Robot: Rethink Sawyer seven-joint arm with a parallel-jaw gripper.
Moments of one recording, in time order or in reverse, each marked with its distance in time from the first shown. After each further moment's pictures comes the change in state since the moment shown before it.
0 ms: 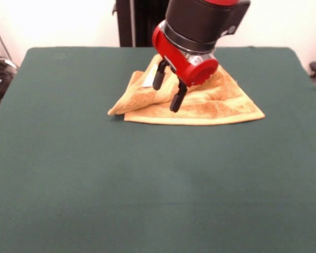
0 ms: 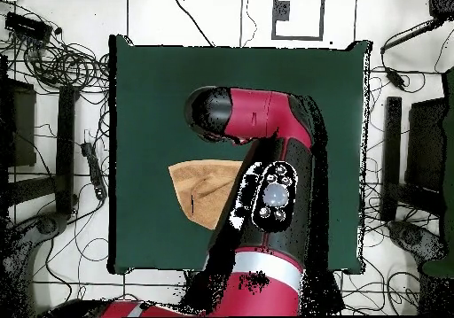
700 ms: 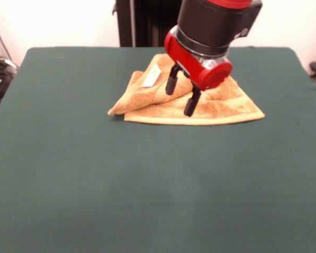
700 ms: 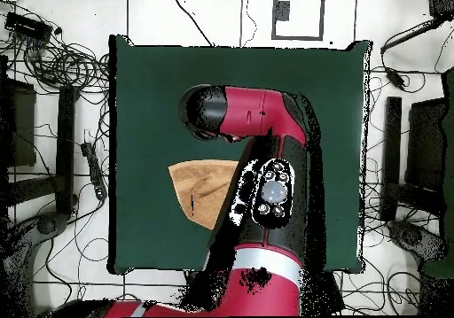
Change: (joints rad) arm -0.007 -0.007 0.048 0.003 0.005 -0.005 0.000
